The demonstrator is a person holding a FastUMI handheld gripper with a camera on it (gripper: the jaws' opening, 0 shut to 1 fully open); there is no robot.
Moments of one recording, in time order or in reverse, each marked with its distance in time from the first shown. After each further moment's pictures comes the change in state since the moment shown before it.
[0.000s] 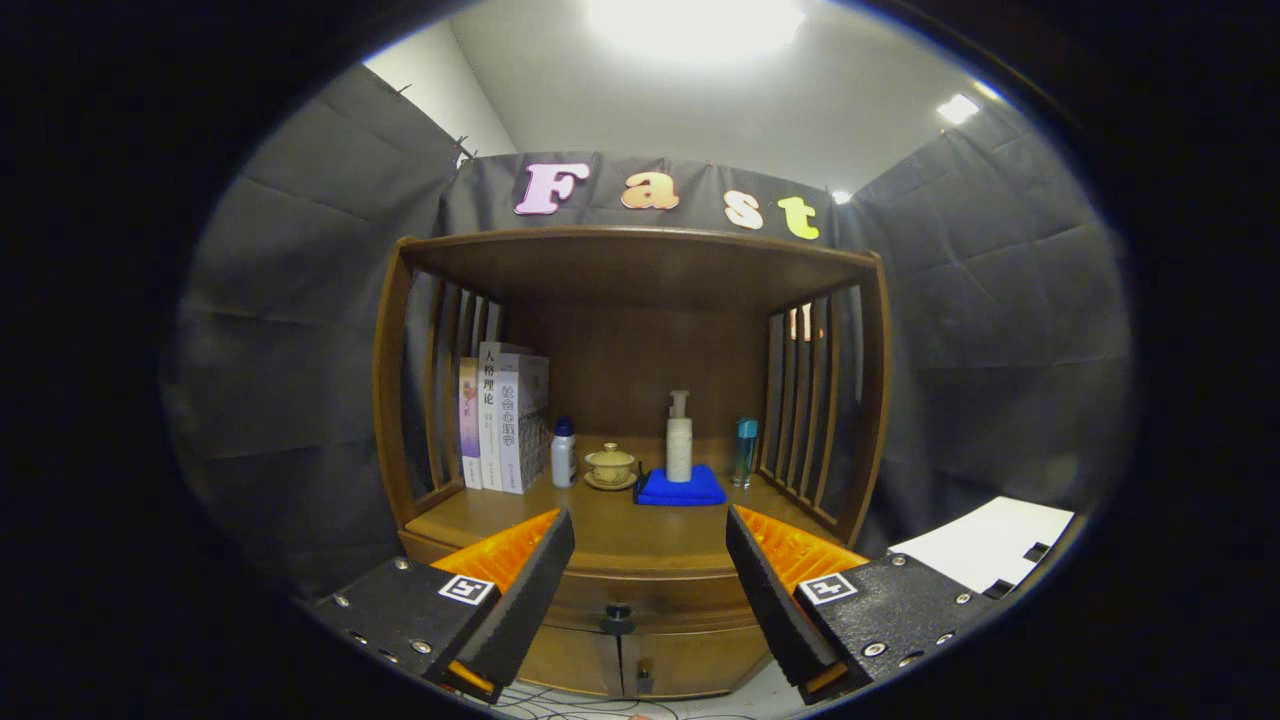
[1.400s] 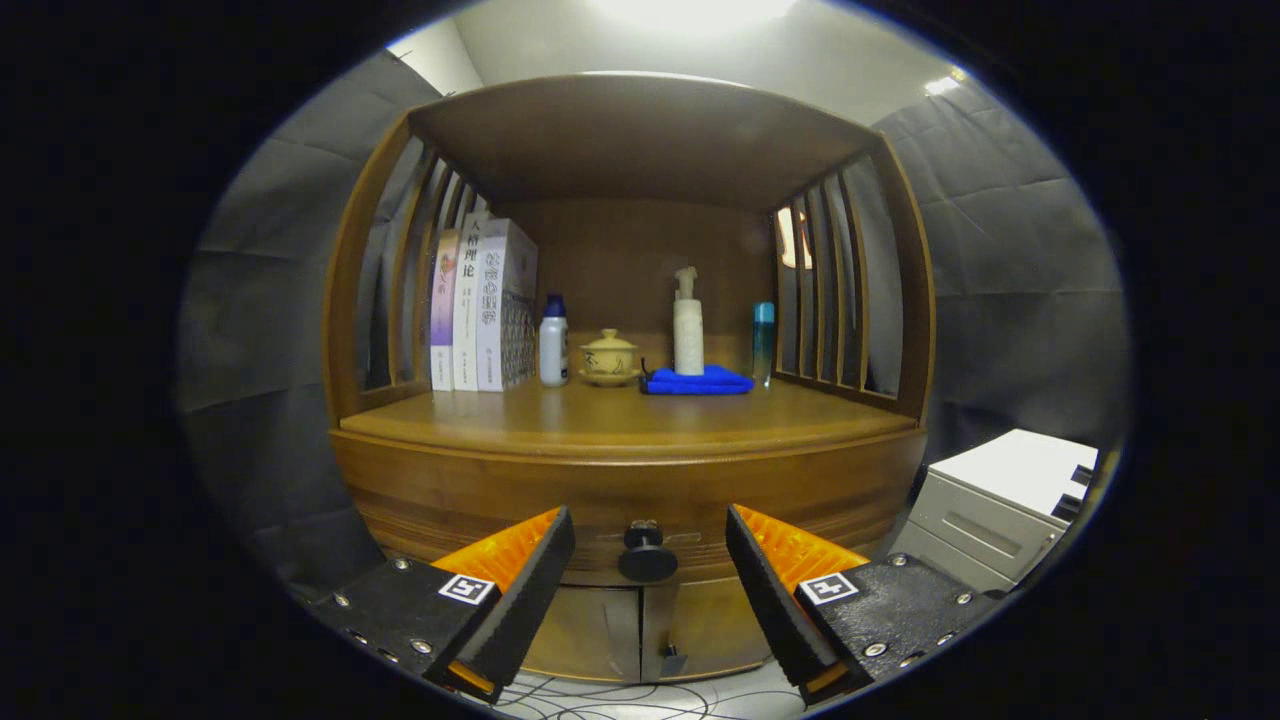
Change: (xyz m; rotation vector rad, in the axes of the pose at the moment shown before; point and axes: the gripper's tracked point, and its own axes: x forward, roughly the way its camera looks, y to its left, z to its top) arm 0.050 0.024 -0.178 0.025 0.135 -0.108
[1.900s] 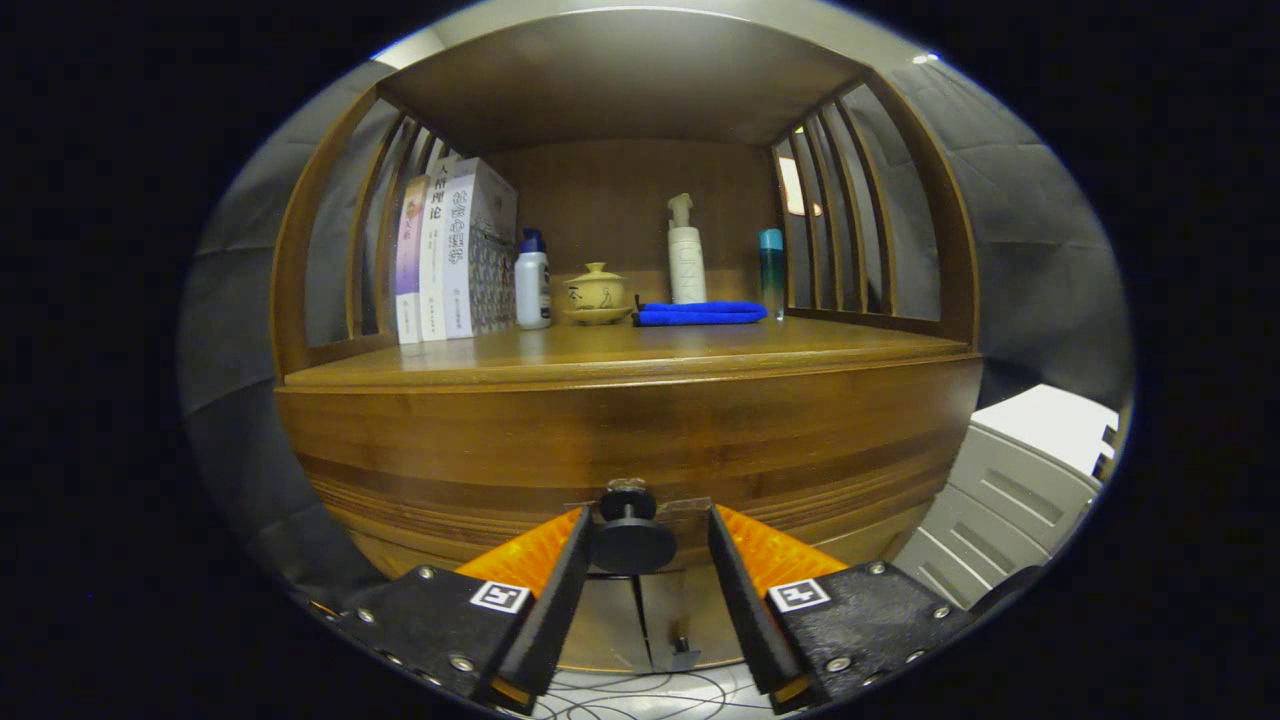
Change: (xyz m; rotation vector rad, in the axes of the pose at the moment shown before) arm 0.048 0.000 -0.052 0.060 0.093 0.065
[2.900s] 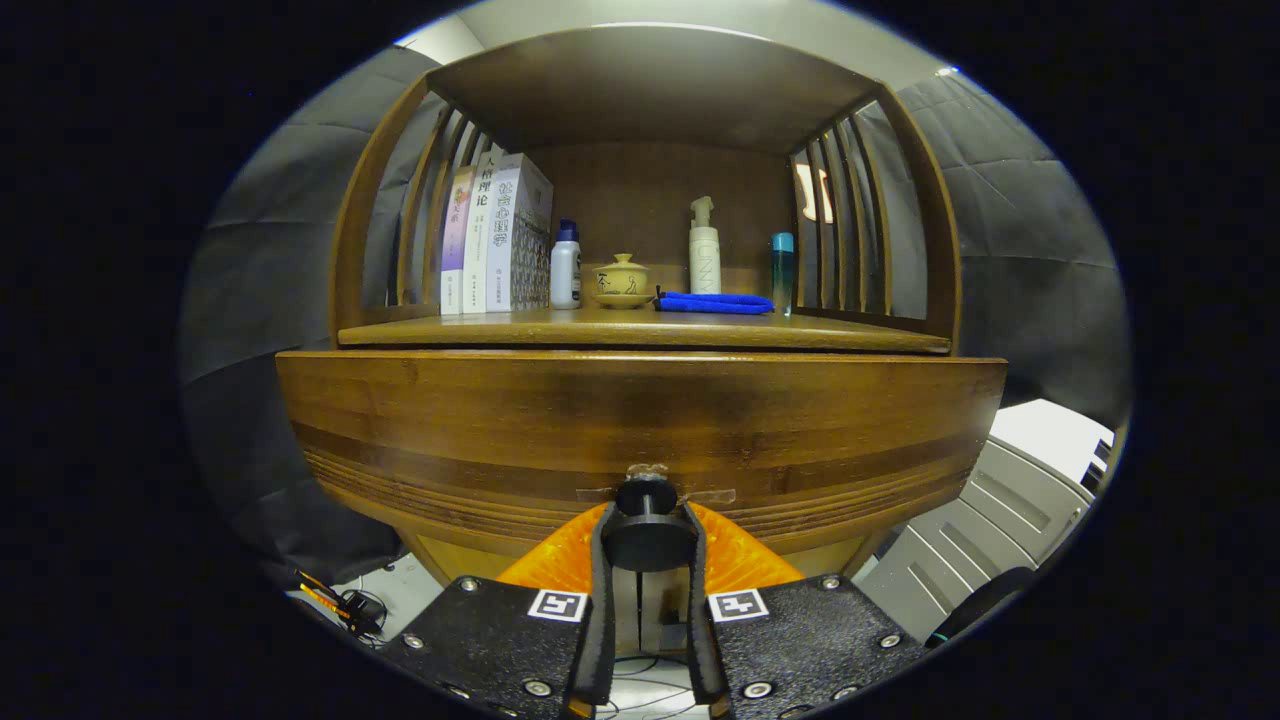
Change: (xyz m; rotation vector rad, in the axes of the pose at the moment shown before) arm -0.071 -0.005 -0.022 -0.083 0.002 0.007
